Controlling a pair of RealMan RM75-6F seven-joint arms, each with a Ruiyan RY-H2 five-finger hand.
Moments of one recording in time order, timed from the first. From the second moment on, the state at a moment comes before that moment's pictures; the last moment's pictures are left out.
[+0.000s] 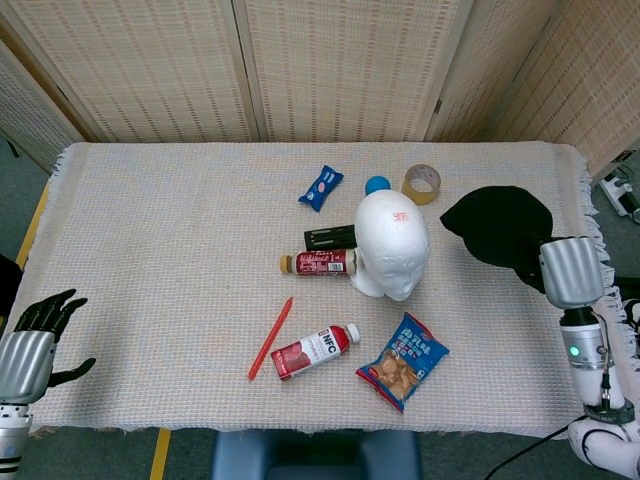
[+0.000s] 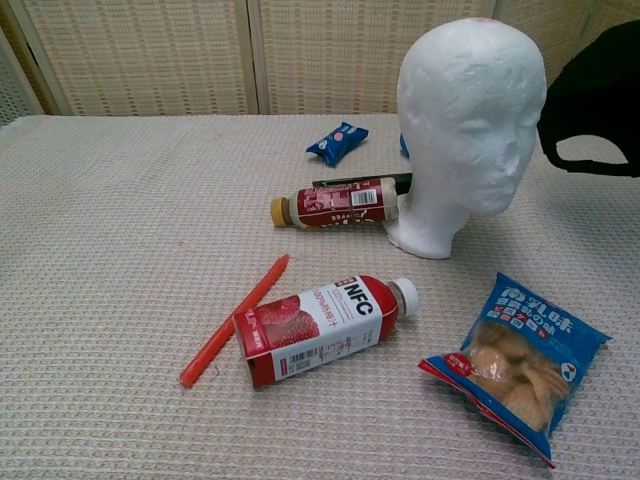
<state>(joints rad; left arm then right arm) -0.12 -1.12 -0.06 -1.64 1.53 1.49 0.07 0.37 -1.31 0.22 -1.25 -1.46 1.44 -0.03</state>
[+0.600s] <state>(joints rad) -0.10 -1.10 -0.05 -1.66 1.52 1.51 0.08 0.49 -1.59 0.19 -0.90 -1.47 1.31 0.04</state>
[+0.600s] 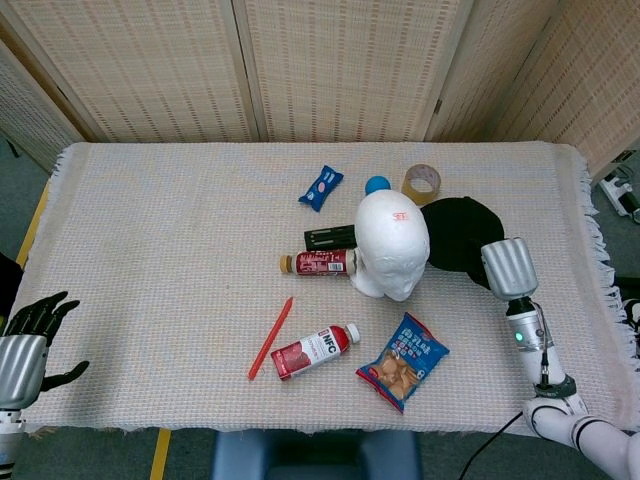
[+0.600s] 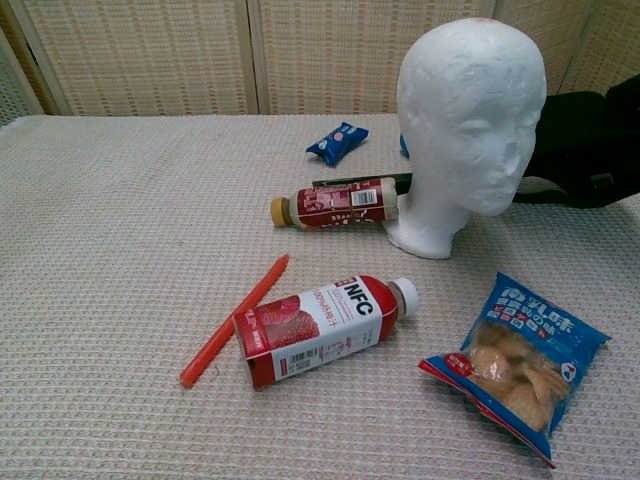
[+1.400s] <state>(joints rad) -0.11 -1.13 -0.05 -1.63 1.51 1.50 0.07 0.28 -1.28 0.09 -1.49 -1.43 1.41 -0.14</state>
